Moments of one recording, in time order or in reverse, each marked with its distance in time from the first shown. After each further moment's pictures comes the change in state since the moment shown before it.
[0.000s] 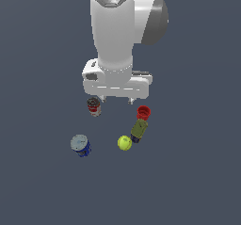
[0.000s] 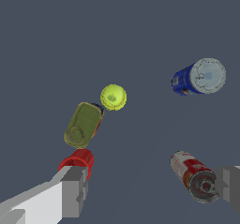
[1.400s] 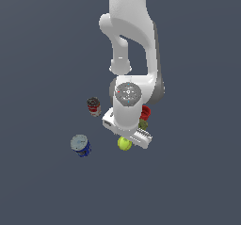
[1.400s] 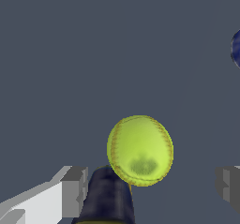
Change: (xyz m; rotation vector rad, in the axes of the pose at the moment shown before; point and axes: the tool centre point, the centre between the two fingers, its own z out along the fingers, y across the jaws) arm 0.061 -0.037 0.182 -0.005 0.018 0.417
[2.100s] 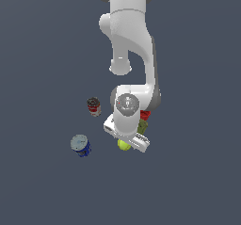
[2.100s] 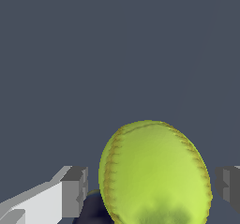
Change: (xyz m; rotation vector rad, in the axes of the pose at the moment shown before) arm -0.001 0.000 0.045 0.000 0.001 0.004
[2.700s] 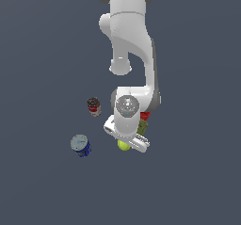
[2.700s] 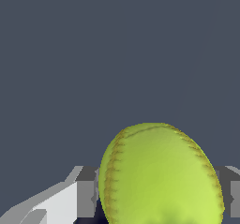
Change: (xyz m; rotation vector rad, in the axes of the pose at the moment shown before) arm 0.001 -0.001 0.006 0.001 0.002 0.000
